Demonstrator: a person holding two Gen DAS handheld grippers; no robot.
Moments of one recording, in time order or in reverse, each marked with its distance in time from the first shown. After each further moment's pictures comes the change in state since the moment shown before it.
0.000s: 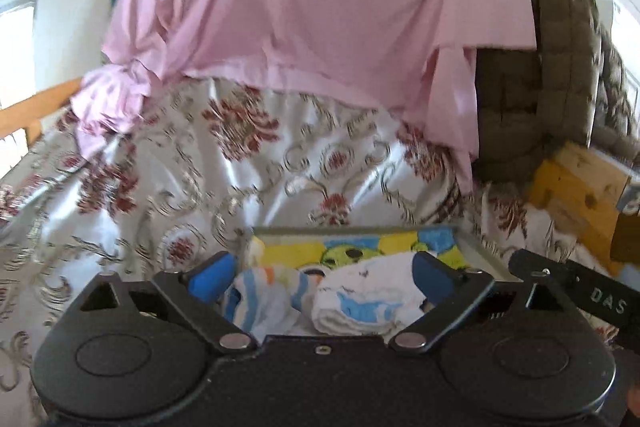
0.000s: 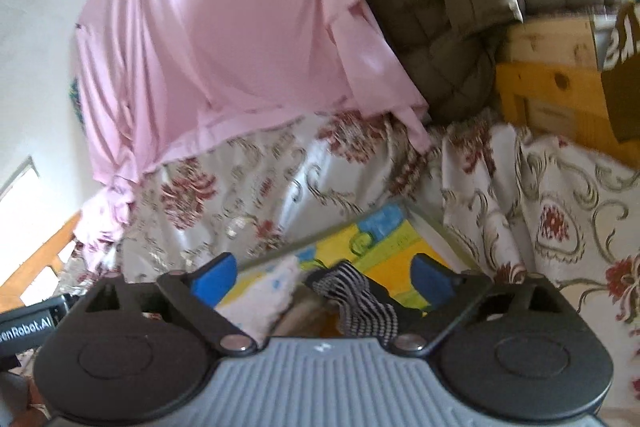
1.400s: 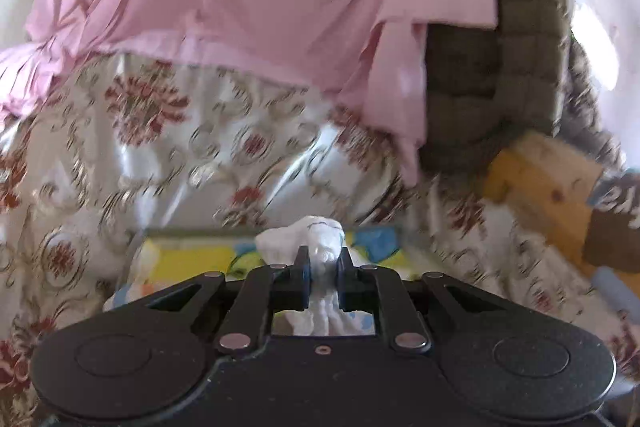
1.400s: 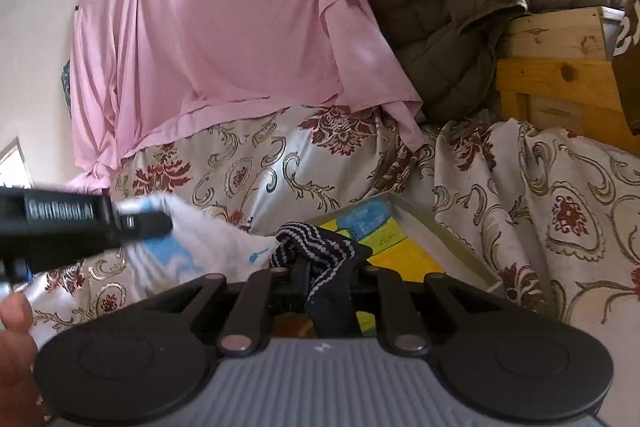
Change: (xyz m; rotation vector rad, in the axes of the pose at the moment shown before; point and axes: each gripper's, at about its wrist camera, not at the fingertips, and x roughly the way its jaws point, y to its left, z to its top) left arm 0.113 -0.036 -0.015 0.011 0.058 -0.187; right arm 0.072 -0.025 -0.036 -0.072 -0.009 -0.059
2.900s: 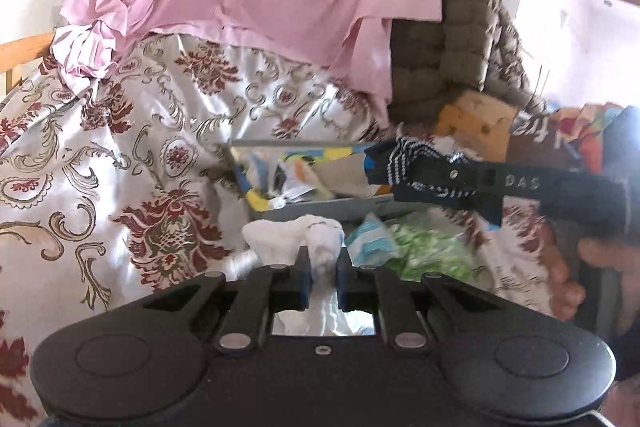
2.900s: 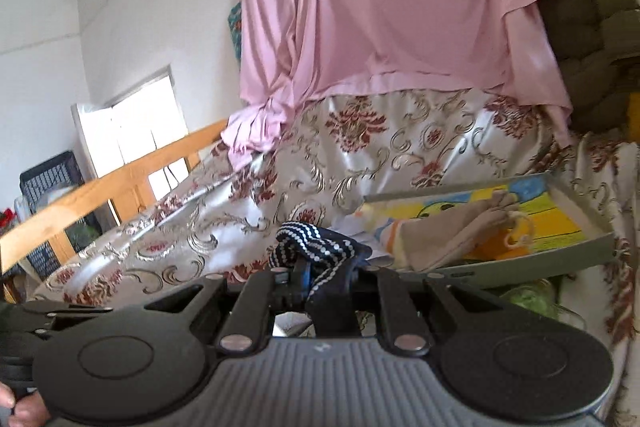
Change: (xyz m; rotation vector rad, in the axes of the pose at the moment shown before) left arm -0.261 0.091 -0.117 0.037 0.013 -0.133; right arm -0.166 0.107 -0.032 -0.198 0.090 0.380
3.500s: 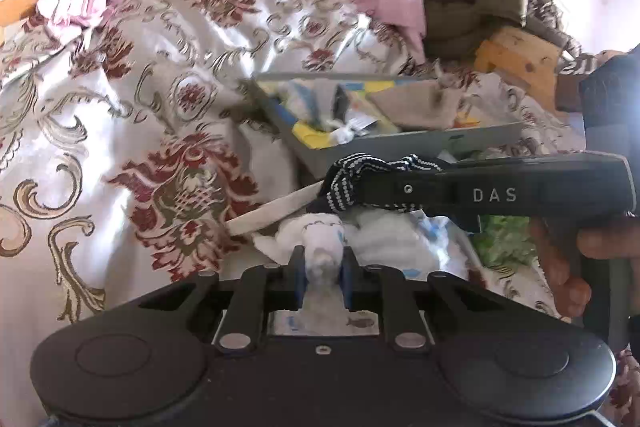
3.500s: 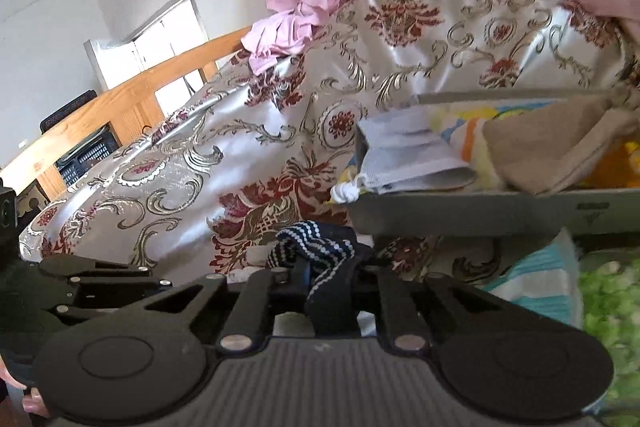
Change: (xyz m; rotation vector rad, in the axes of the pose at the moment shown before) left arm 0.092 0.058 -0.020 0.045 0.163 0.036; right arm 0.130 0.003 -0.042 -0.030 0.255 0.119
